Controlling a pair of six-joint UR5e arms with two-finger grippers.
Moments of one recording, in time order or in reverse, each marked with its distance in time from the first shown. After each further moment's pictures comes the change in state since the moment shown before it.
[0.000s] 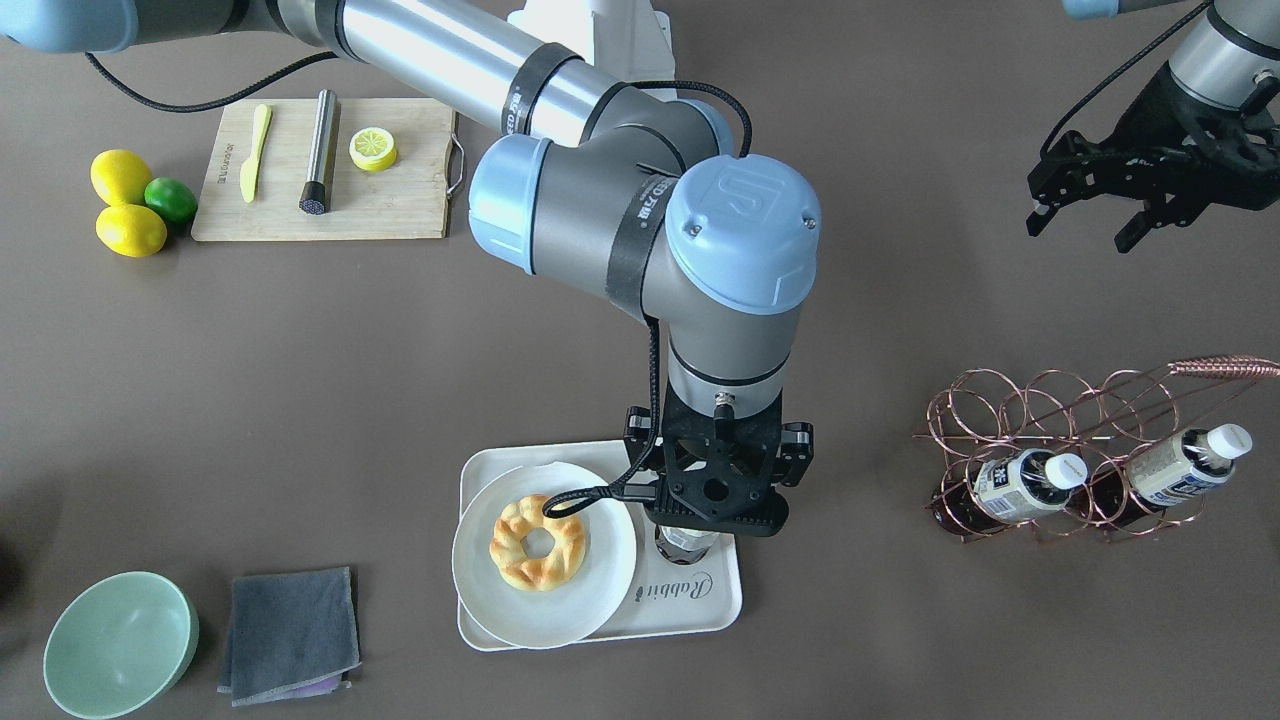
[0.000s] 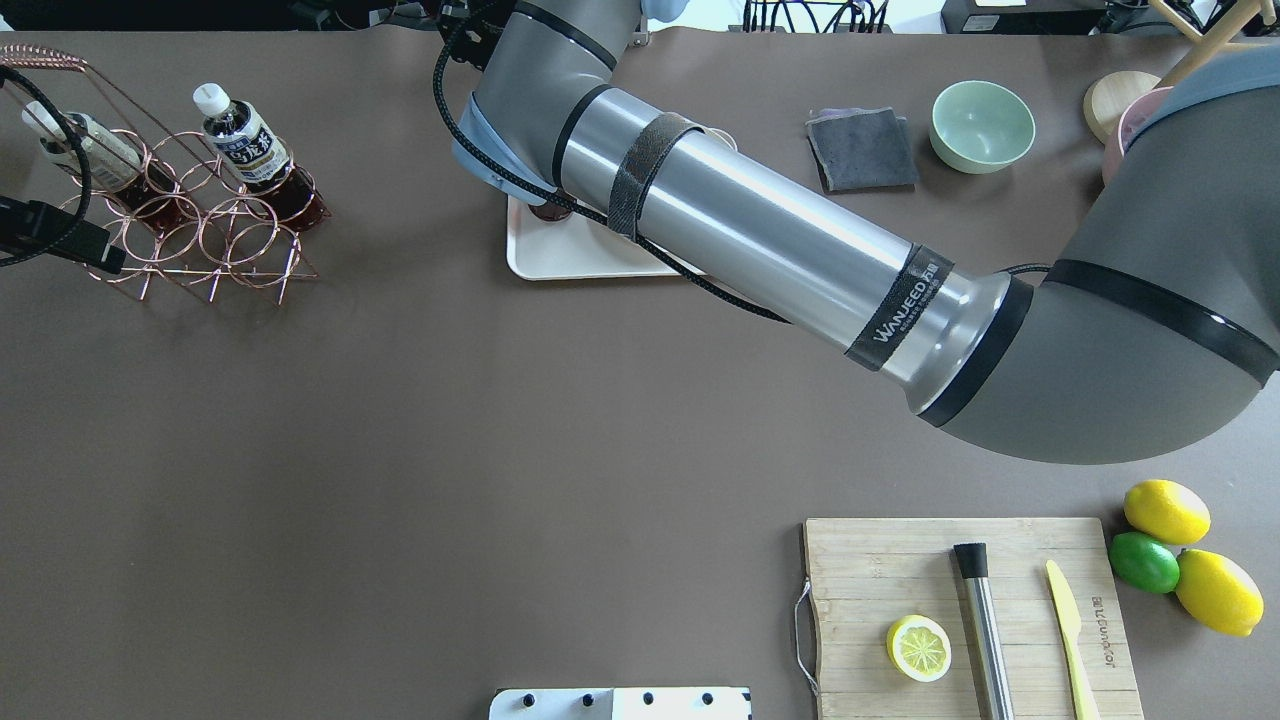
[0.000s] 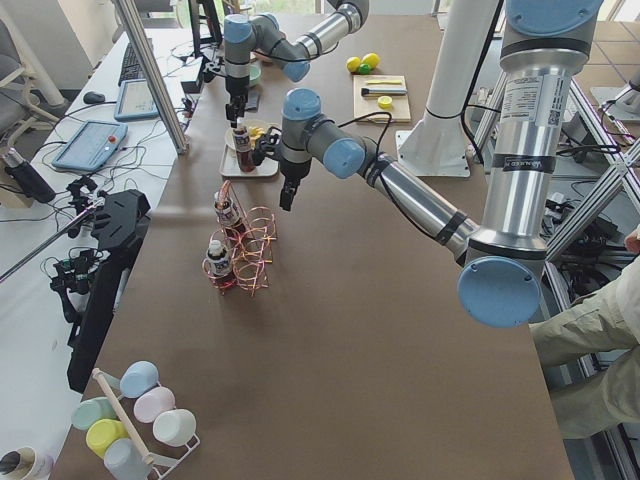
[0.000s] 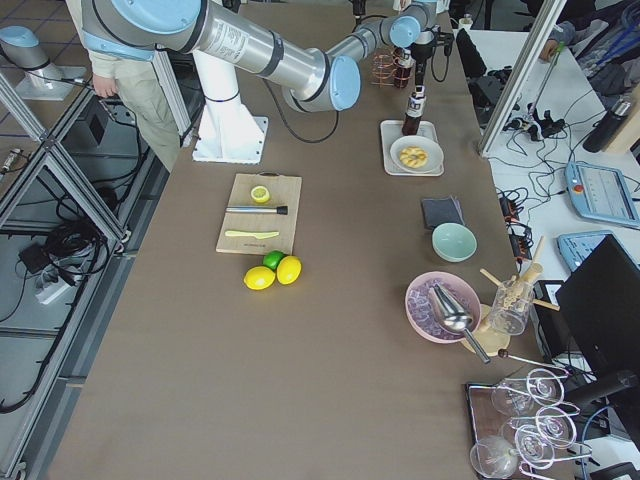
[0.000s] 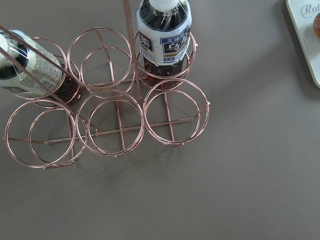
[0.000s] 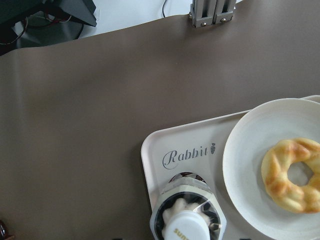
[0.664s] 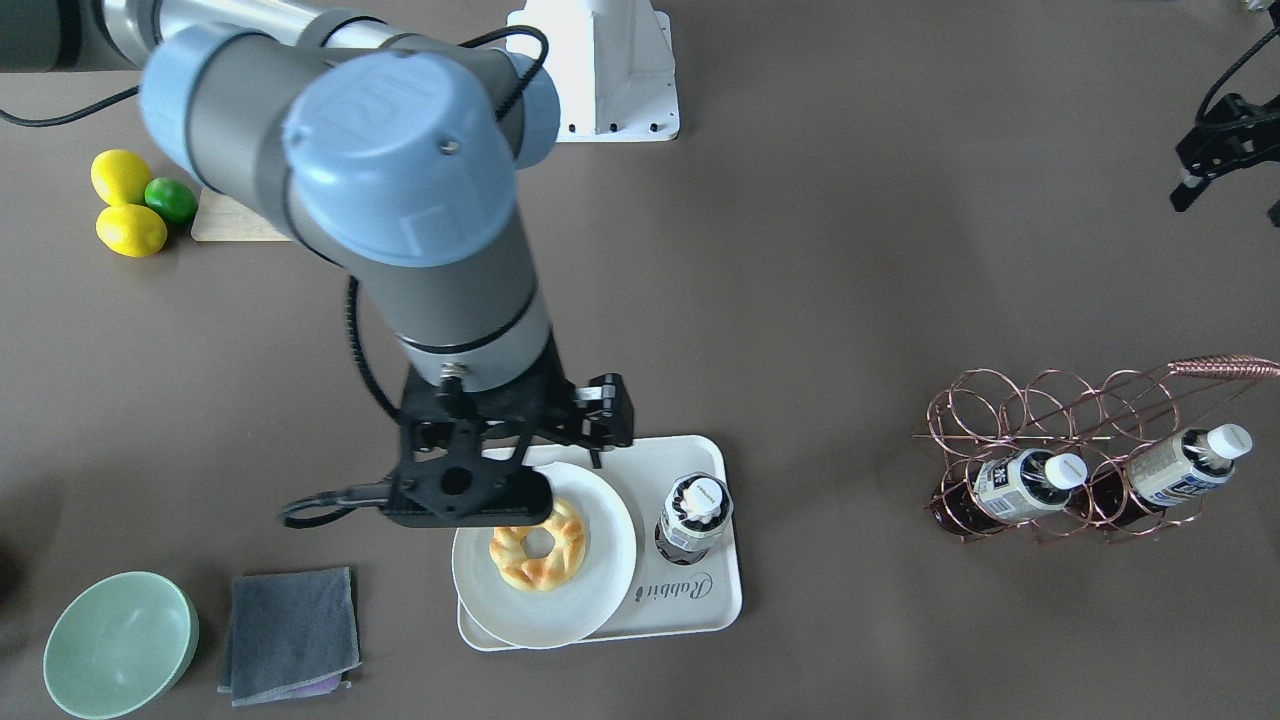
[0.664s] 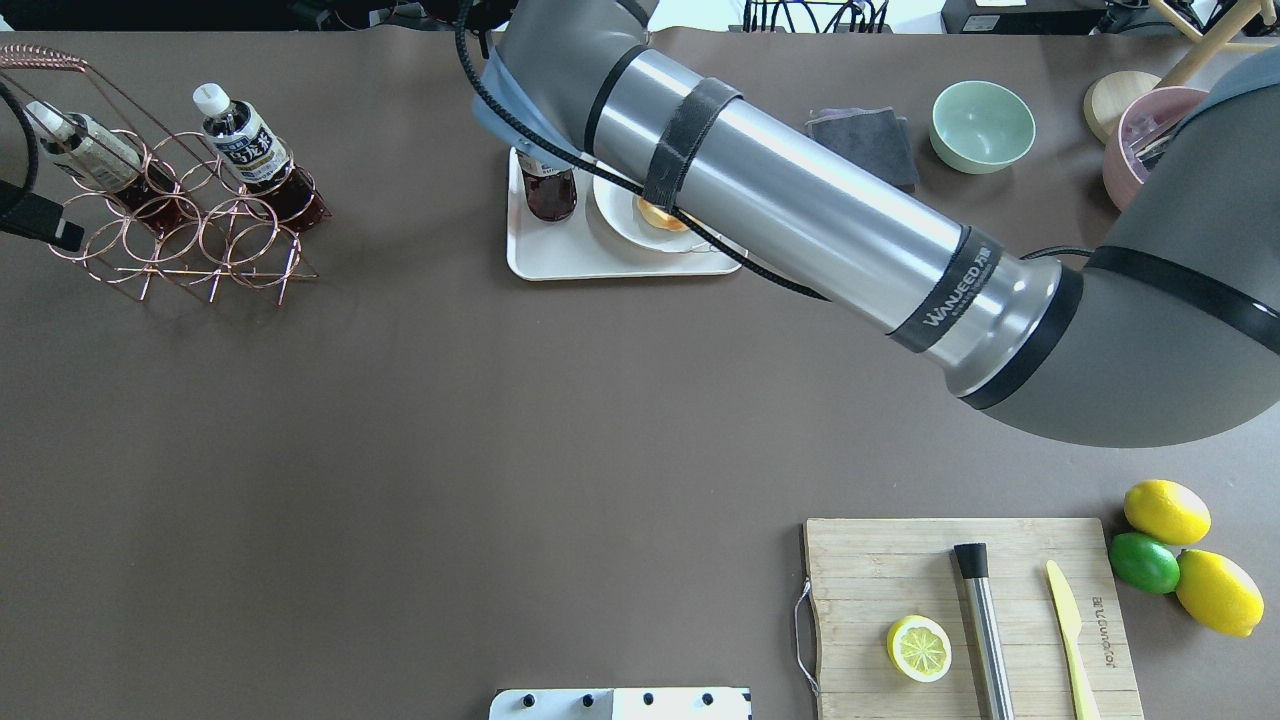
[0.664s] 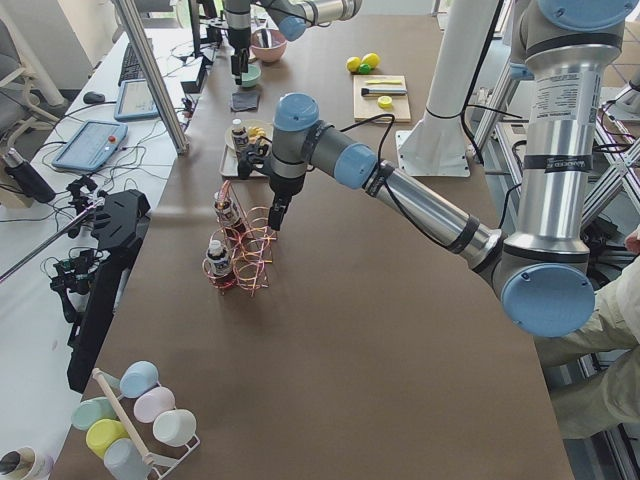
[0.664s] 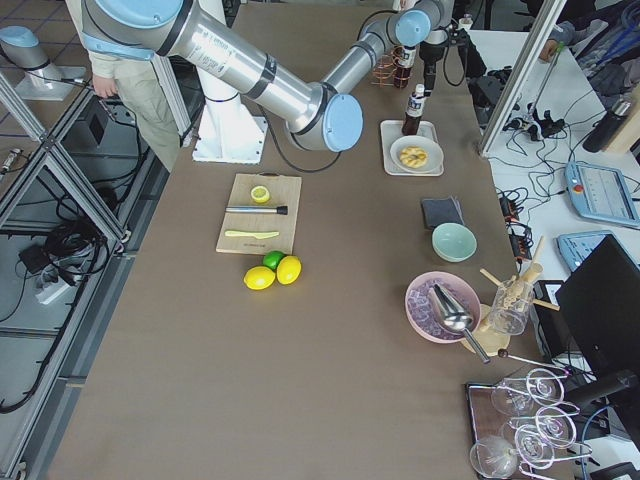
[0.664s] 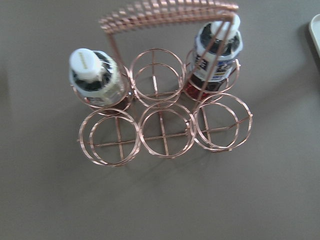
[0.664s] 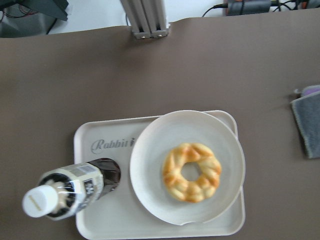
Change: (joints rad) left arm -0.248 0.066 0.002 0.096 -0.080 0.283; right arm 0.168 -0.276 0.483 -0.286 0.198 -0.272
